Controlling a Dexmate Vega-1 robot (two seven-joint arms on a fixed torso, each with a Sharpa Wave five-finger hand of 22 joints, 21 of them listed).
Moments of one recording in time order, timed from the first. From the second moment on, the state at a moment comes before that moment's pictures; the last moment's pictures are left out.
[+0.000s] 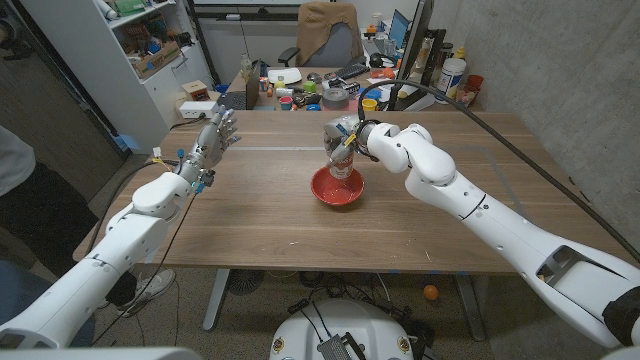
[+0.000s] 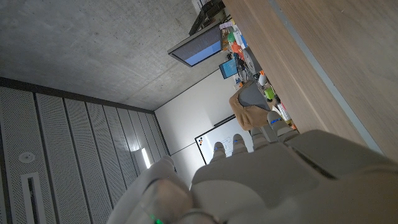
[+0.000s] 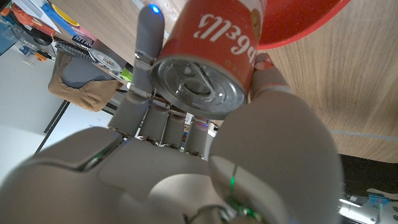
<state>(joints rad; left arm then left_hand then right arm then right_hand) 1.03 0.73 0.14 -1.56 -0.59 -0.18 -0.10 0.01 0.07 0.17 0.17 0.25 -0.17 -0.13 0.20 0.20 -0.17 0.04 0.20 0.19 -0.17 0.10 0.20 0.20 -0.17 0.15 0.45 0.21 -0.59 -0.52 -0.75 -1.92 -1.02 -0.20 0.58 0.95 -0.22 0.38 -0.13 0.19 0.92 0.00 0.39 0.27 0.95 0.09 0.53 0.28 1.01 0.02 0.47 0.35 1.05 -0.16 1.17 0.25</state>
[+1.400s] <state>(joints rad) 1.06 0.75 0.12 -1.61 -0.59 -0.16 -0.08 0.01 0.07 0.16 0.17 0.25 -0.17 -0.13 0.20 0.20 -0.17 0.04 0.20 0.19 -0.17 0.10 0.20 0.20 -0.17 0.15 0.45 0.21 -0.64 -0.49 -0.80 -1.84 -1.02 -0.23 0.44 0.96 -0.22 0.36 -0.13 0.20 0.93 -0.01 0.37 0.28 0.97 0.09 0.53 0.28 1.04 0.02 0.47 0.35 1.05 -0.15 1.20 0.24</state>
